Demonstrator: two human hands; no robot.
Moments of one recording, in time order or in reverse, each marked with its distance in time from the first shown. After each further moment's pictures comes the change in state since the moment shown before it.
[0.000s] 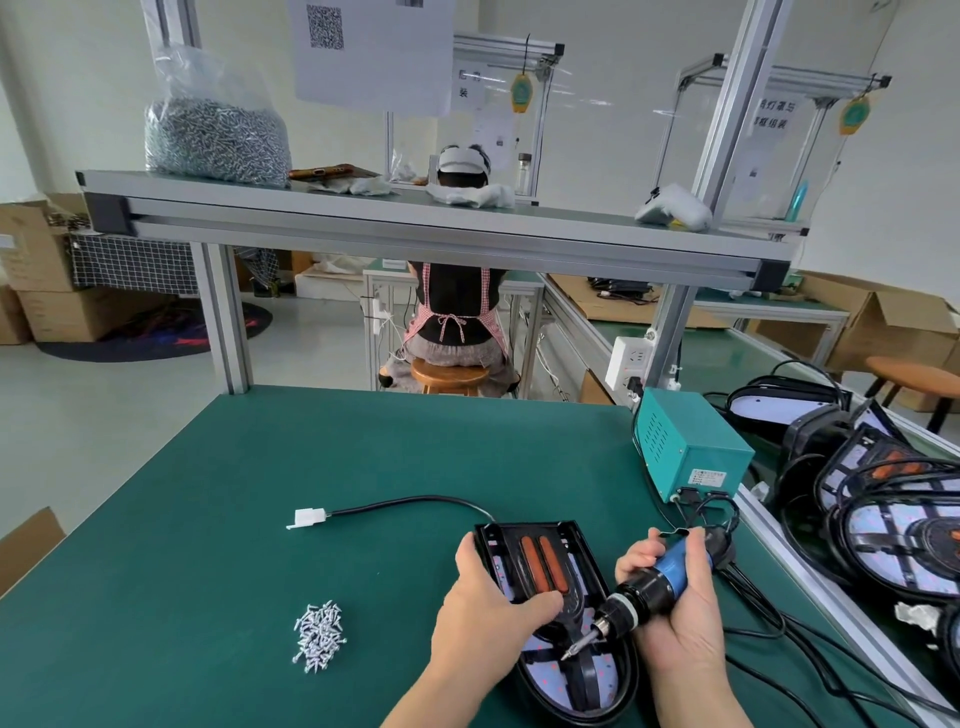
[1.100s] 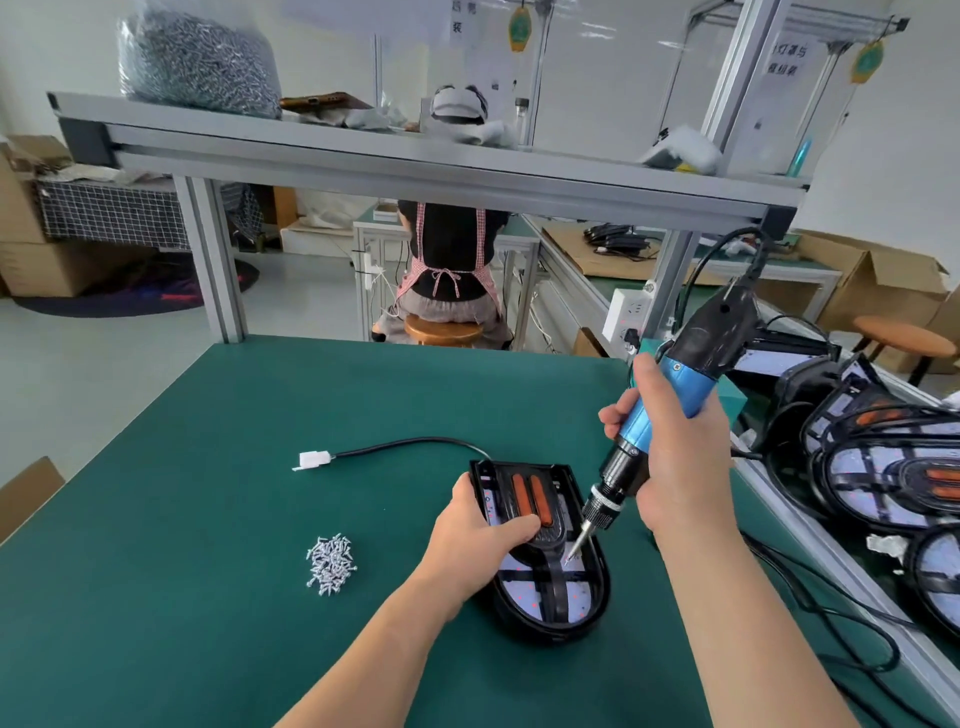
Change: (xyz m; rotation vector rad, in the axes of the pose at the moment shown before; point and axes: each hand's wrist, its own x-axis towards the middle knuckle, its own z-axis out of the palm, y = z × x) left_hand 0.018 -0.015 -0.016 -0.142 -0.116 0.049; right_hand -0.054 0.016 0.109 -0.901 -0.269 -0.626
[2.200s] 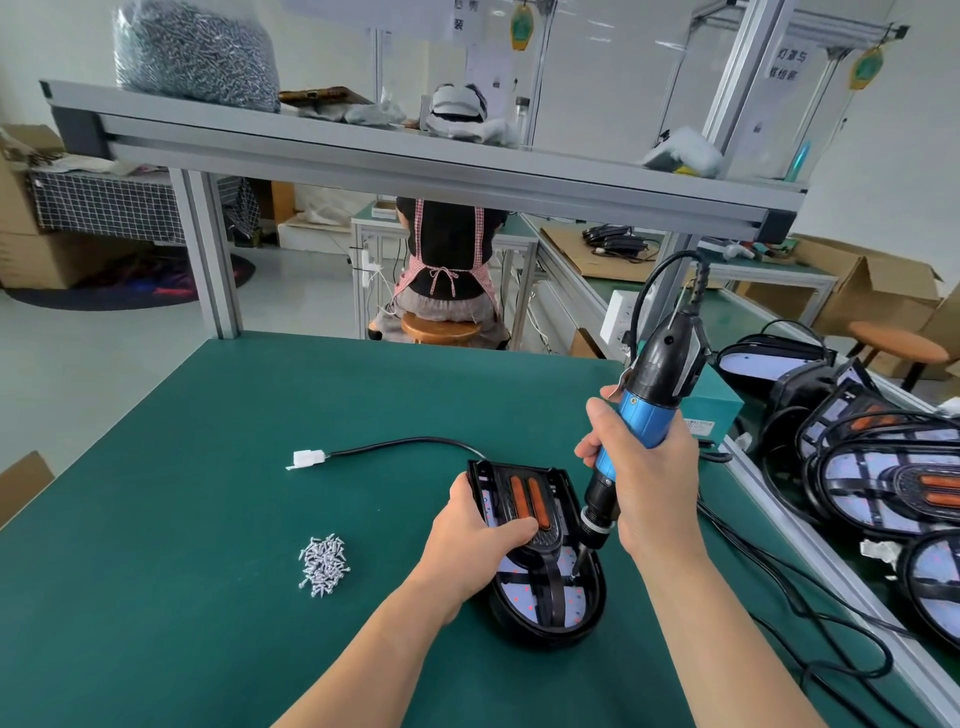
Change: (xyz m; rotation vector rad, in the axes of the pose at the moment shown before) left_hand 0.001 0.000 0.004 -0.015 0.003 -0.011; right_hand -0.012 0.025 -0.006 -0.201 -0.097 -0.045
